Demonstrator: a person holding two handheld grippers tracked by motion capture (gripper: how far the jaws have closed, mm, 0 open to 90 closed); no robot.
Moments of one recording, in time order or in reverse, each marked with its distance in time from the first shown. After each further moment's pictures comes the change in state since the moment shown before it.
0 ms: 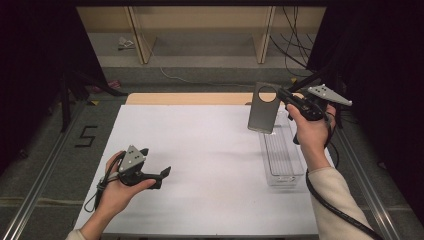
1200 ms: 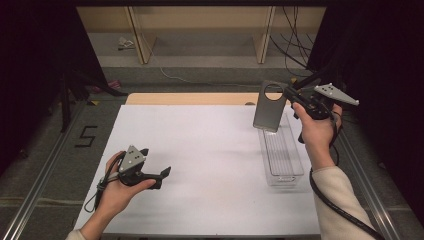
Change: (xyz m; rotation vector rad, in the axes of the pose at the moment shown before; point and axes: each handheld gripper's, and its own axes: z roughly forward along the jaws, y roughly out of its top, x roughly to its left) left arm 0.000 0.000 0.000 0.000 0.000 0.000; right arm -0.011 0.004 -0.006 -0.010 -0.039 -0.002
